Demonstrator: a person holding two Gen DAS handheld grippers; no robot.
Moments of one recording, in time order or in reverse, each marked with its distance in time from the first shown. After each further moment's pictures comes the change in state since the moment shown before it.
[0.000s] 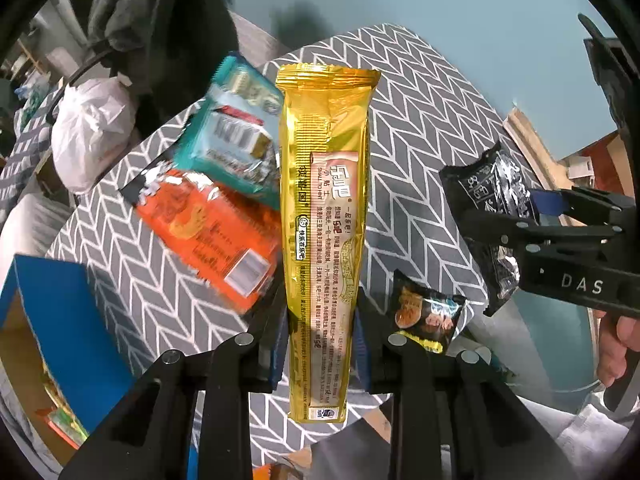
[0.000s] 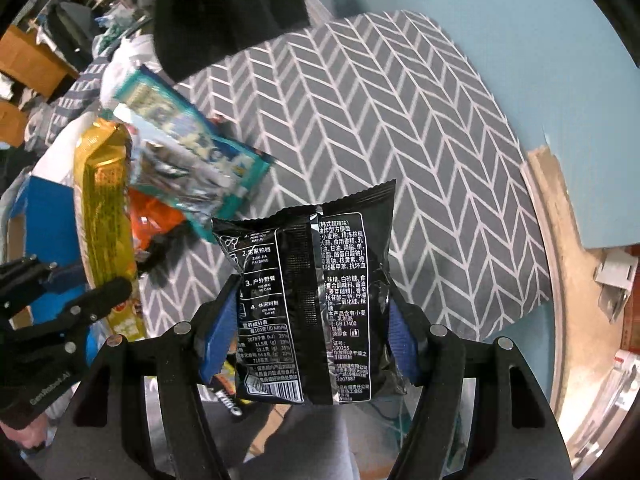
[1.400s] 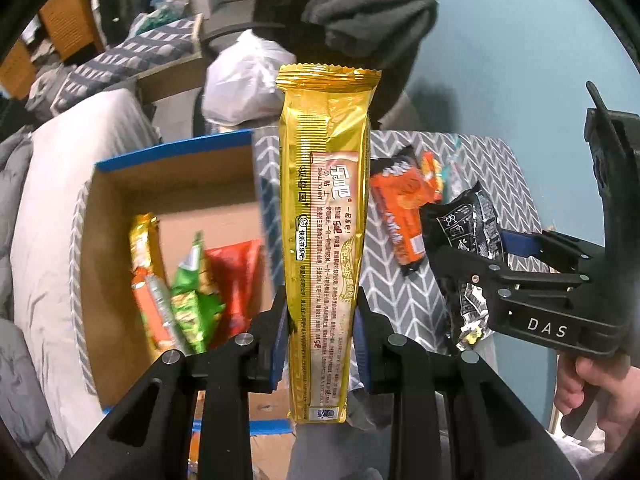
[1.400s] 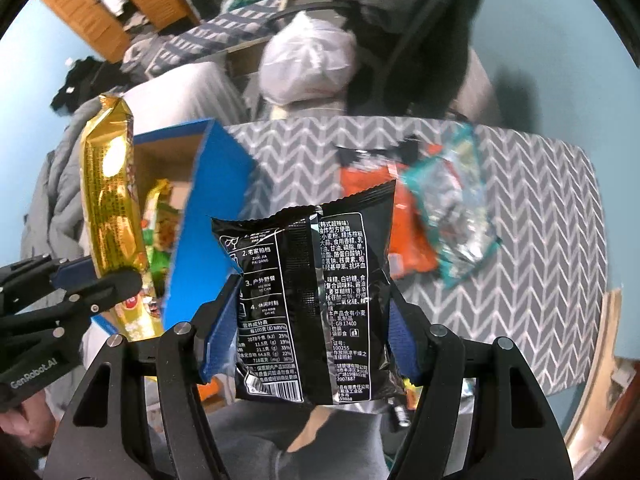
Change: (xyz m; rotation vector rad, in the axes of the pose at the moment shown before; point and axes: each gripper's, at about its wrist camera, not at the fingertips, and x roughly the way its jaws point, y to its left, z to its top) left arm -0.119 0.148 -0.116 -0.465 -0.157 0.063; right arm -0.022 0.201 0.001 -0.385 -0.033 0.185
